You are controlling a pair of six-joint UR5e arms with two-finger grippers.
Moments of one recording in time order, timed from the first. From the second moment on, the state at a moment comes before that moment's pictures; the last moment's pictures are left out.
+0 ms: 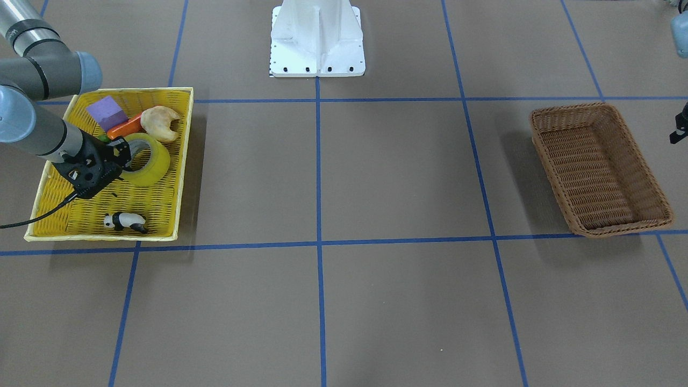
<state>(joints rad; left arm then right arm) -1.43 -1.60 -1.78 -1.48 -2.32 0.10 0.89 -1.45 1.70 -1.32 2.37 0.15</state>
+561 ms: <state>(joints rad) -1.43 -1.61 -1.79 -1.48 -2.35 0.10 1.02 -1.35 1.70 -1.33 2.59 0.26</state>
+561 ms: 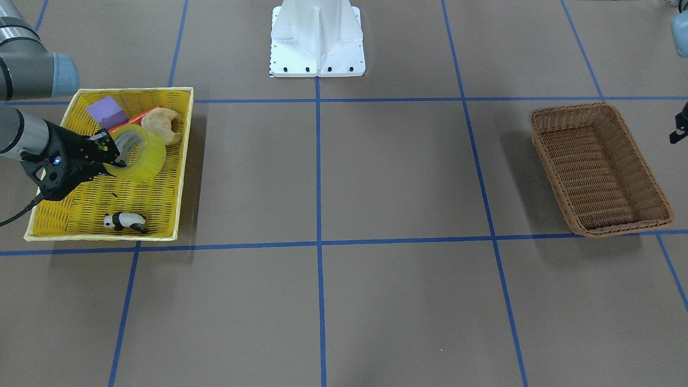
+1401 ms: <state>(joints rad) -1.41 -1.62 -1.79 -1.59 -2.51 -0.12 0.97 -1.19 1.71 -1.28 2.93 0.45</state>
